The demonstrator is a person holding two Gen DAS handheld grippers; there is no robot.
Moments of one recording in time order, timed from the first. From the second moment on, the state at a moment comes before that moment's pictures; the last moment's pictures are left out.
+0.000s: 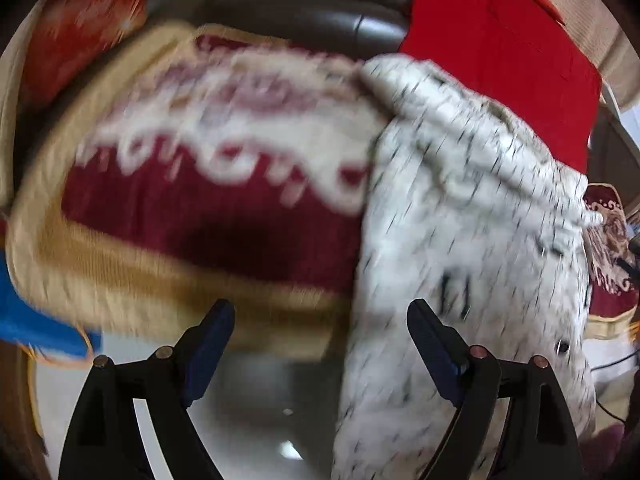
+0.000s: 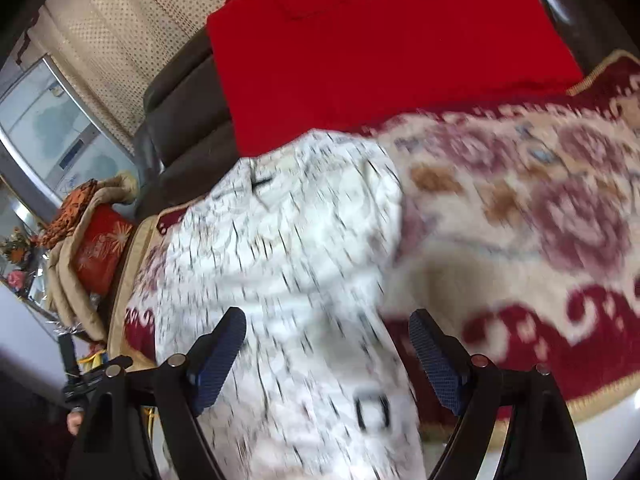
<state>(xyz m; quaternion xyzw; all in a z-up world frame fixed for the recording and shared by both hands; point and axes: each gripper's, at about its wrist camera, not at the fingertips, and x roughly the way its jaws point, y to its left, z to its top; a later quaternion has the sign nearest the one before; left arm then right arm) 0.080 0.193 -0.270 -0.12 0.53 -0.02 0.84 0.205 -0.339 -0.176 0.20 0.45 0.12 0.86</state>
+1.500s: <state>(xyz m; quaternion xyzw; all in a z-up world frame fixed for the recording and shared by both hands) 0.014 0.141 -0.377 -0.37 0.47 -0.37 0.71 0.117 -0.325 -0.302 0.33 0.58 0.28 0.69</state>
